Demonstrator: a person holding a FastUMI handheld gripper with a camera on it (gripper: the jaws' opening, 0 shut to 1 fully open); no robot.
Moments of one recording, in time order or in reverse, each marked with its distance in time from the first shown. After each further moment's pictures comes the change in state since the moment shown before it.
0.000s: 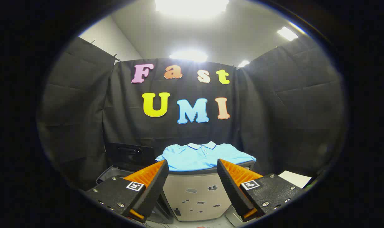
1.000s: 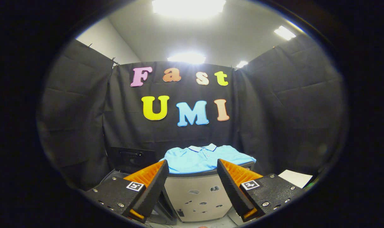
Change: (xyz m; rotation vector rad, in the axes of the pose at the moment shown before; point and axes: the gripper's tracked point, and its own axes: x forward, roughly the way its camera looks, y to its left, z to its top) arm -0.009 0.002 0.013 0.020 -0.013 -0.015
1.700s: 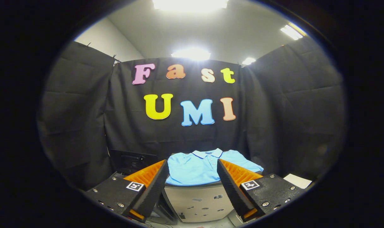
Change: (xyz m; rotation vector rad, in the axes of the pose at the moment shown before) arm 0.072 0.004 0.032 -0.008 0.072 0.060
